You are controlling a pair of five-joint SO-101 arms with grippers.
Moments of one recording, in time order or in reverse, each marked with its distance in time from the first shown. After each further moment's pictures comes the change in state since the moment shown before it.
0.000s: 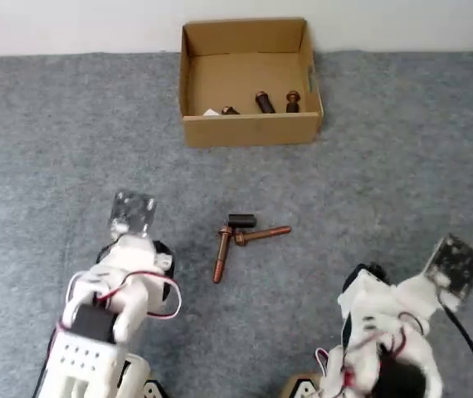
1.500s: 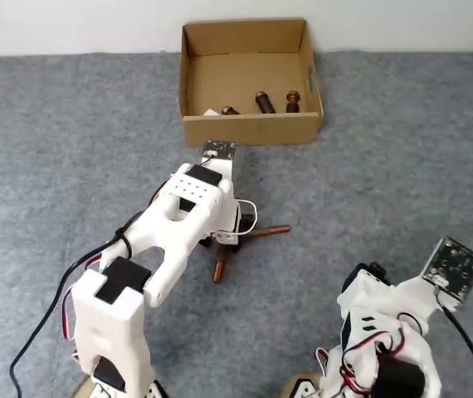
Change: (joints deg) left arm 9.4 91.9 -64.4 12.2 16.1; right arm 0.0 2.5 0.8 -0.4 0.2
